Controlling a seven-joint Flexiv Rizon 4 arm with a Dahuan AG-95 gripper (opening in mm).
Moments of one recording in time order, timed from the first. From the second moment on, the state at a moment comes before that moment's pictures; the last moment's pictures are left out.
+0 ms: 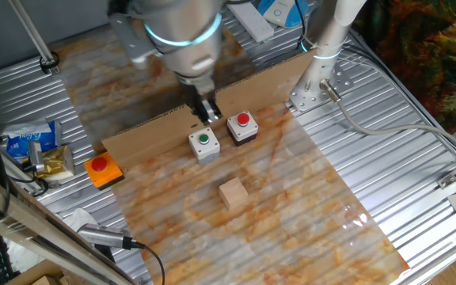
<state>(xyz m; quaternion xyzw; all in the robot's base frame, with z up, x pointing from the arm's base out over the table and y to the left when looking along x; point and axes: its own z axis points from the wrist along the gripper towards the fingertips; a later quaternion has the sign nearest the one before) 0.469 0.177 0.325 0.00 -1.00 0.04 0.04</state>
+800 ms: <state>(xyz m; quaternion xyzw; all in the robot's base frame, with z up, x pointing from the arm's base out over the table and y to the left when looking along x) 0.438 0.194 0.292 -0.02 -1.00 0.04 0.02</state>
